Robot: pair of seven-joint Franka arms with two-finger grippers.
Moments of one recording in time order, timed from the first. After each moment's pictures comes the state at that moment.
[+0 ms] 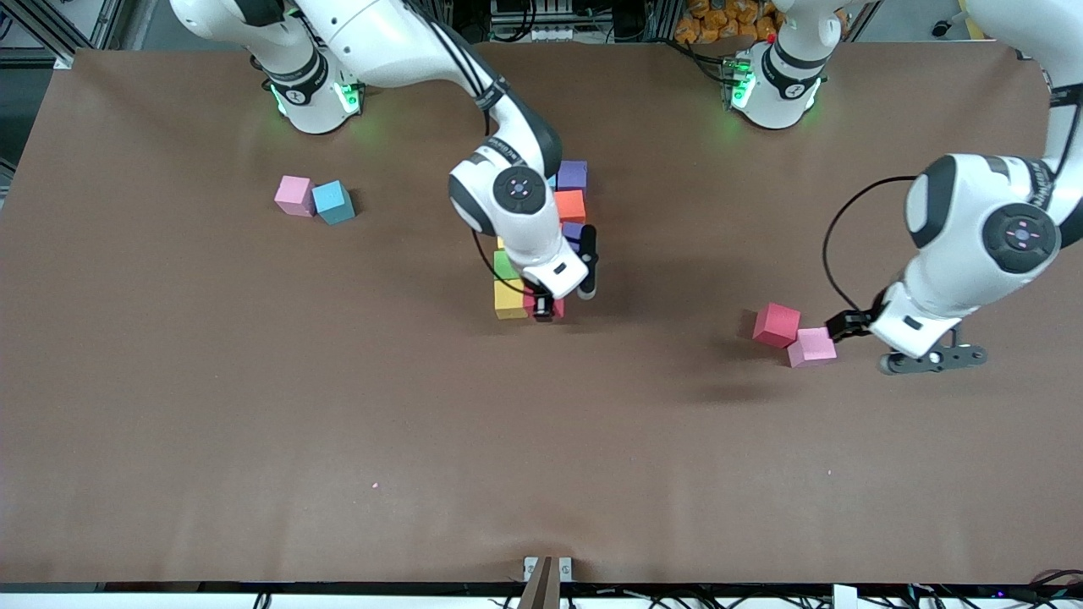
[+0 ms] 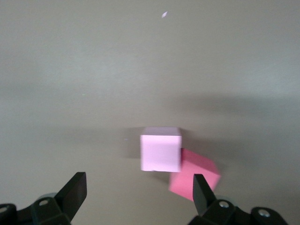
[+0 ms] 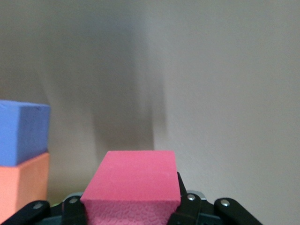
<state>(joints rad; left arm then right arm) 0.23 0.29 -0.28 -1.90 0.19 2.16 -0.22 0.86 0.71 -0.05 -1.51 0.06 2.34 -0.76</state>
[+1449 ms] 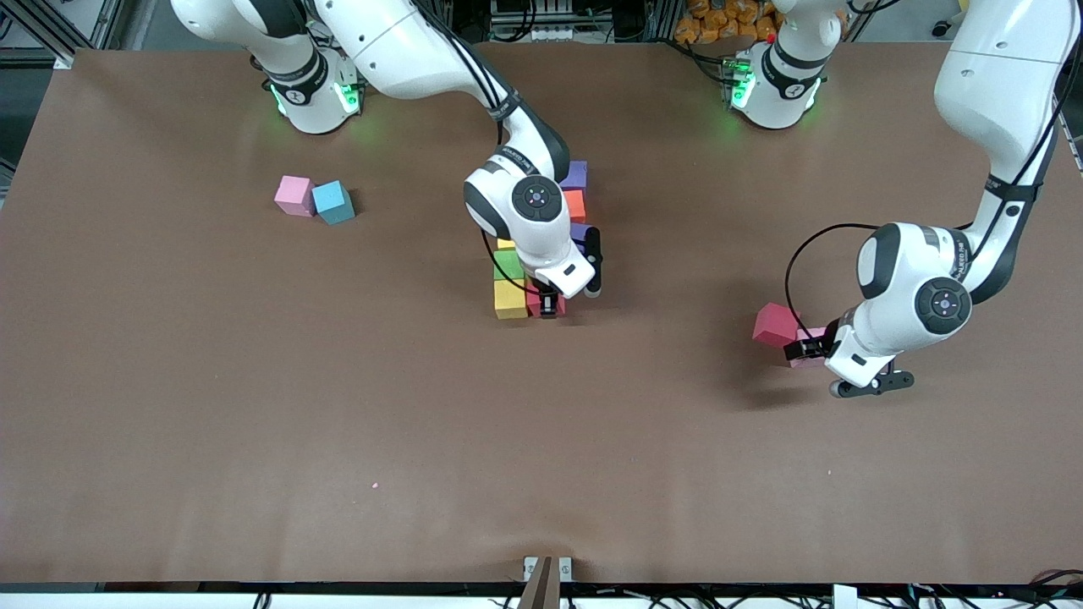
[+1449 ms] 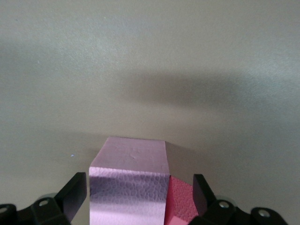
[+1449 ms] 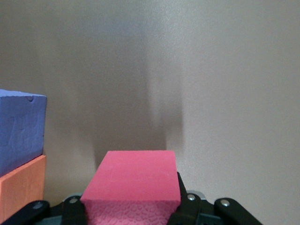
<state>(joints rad) 0.23 0.54 -0.29 -1.90 0.19 2.34 -0.33 0.89 0.78 -0.08 -1.51 0.06 2.35 -0.76</state>
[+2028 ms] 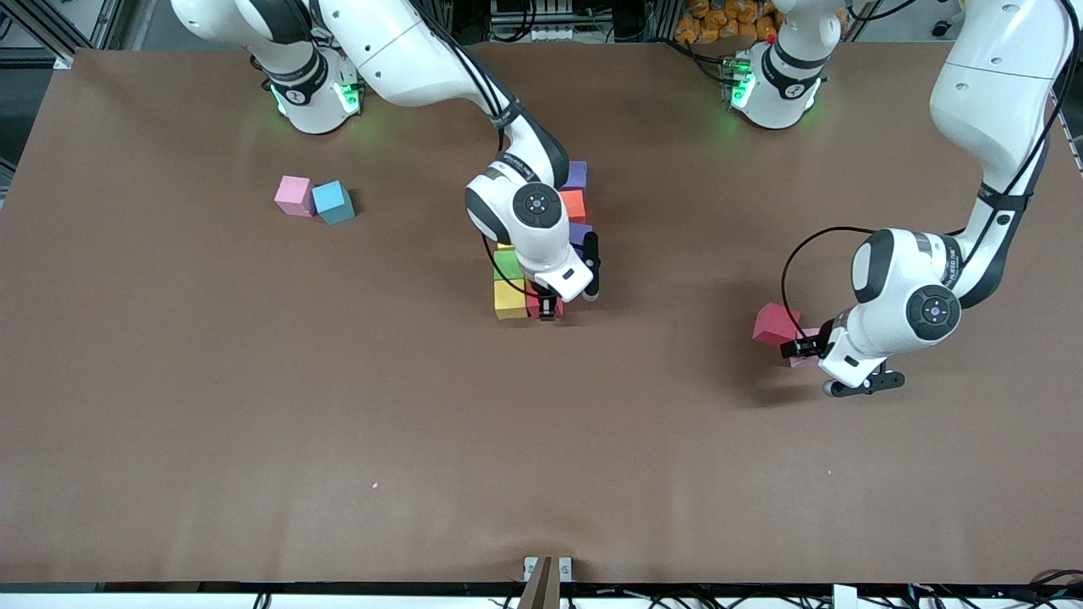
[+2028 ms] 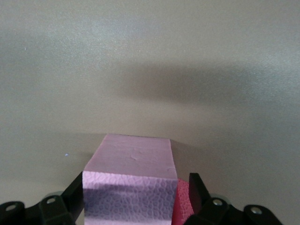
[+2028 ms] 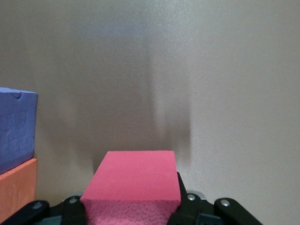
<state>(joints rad) 0.23 0.57 -0.29 -1.91 0.19 2.34 -0.33 0.89 0.80 -0.08 -1.51 0.06 2.37 -0.76</state>
